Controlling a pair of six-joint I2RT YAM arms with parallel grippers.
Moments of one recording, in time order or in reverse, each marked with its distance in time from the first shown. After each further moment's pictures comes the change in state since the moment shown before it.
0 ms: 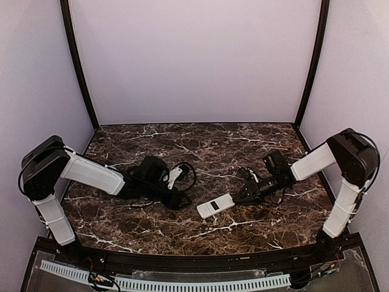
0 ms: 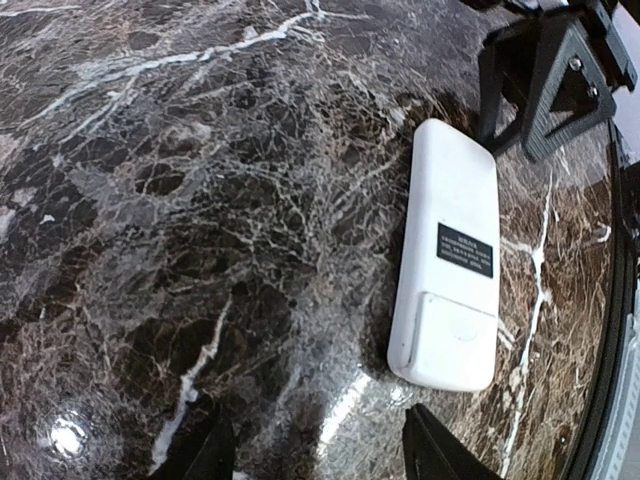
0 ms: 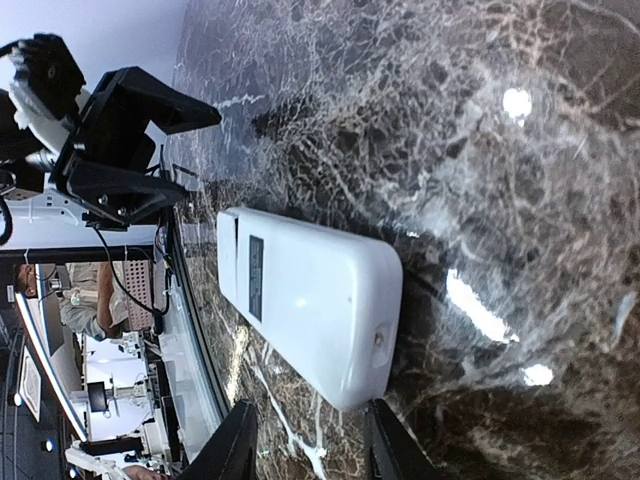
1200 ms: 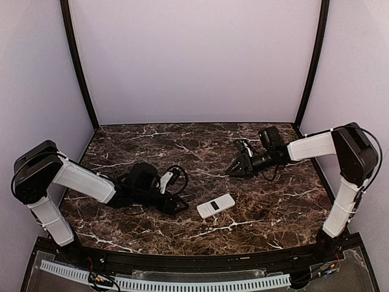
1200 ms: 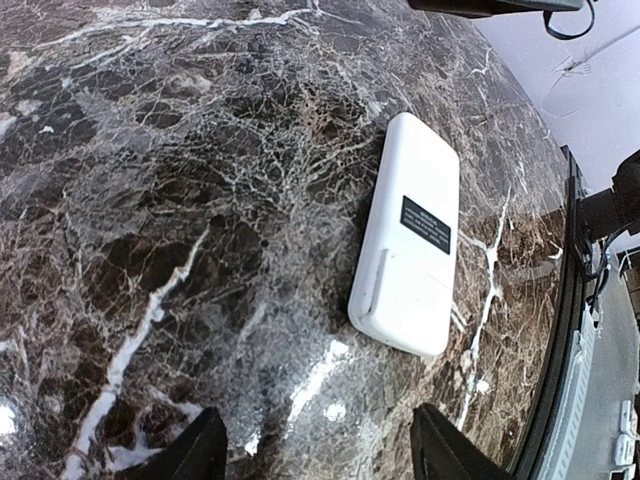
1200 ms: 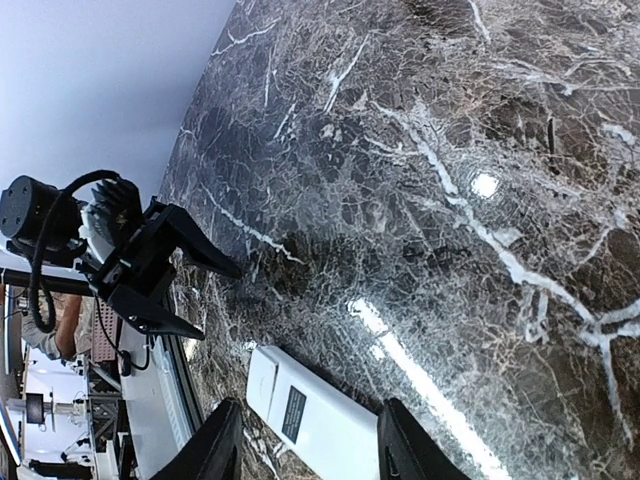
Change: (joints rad) left arm 0.002 -0.075 -0.162 0.168 0.057 -0.194; right arm -0.010 -0.005 0.282 -0.117 0.092 -0.050
